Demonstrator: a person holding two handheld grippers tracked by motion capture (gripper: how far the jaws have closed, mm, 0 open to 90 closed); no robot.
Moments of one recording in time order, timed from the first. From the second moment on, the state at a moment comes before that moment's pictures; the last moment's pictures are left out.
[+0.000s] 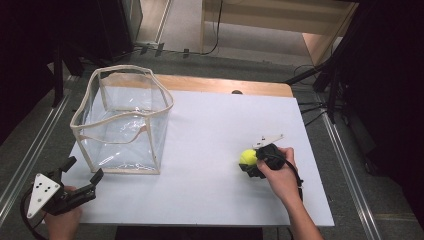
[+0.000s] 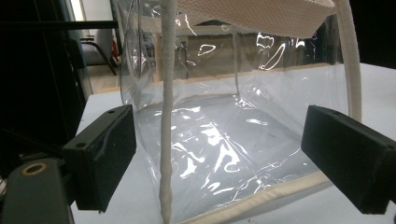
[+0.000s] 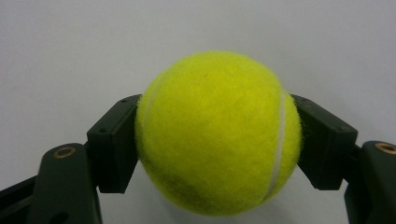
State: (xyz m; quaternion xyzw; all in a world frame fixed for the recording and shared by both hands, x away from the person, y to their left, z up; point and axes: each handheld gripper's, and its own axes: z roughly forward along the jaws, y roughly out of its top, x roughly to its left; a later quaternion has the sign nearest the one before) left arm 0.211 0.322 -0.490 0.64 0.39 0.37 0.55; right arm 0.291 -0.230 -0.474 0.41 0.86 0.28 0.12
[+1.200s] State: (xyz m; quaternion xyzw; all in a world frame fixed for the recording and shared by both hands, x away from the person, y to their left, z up) left arm 0.211 0.322 -0.490 0.64 0.39 0.36 0.55; right arm 0.312 -0.167 -0.461 0.35 0.88 0.30 0.10
